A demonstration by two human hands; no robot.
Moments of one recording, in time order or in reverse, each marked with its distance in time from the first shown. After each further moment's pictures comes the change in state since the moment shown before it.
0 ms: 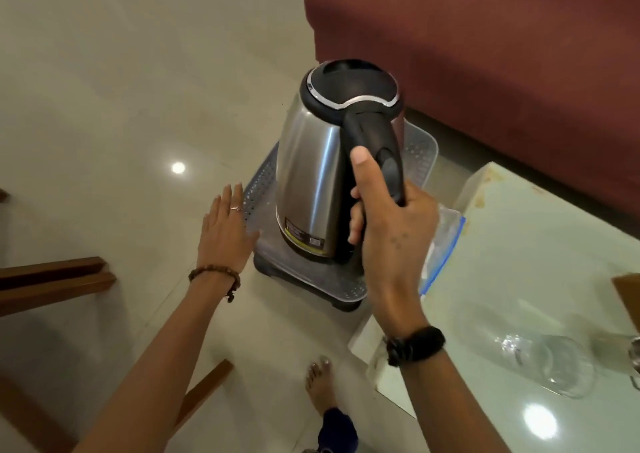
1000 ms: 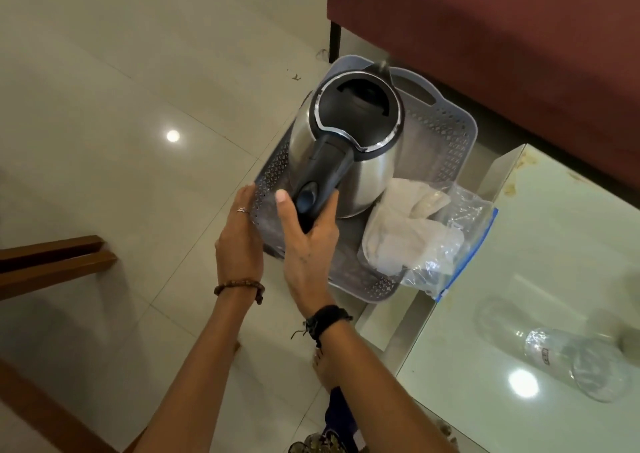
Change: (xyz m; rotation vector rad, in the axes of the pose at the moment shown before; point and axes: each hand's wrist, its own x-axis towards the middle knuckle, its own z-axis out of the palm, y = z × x) left_hand 0.001 -0.022 0.038 -0.388 0.300 -0.023; right_hand -0.007 0.121 0.088 0.117 -0.194 0.008
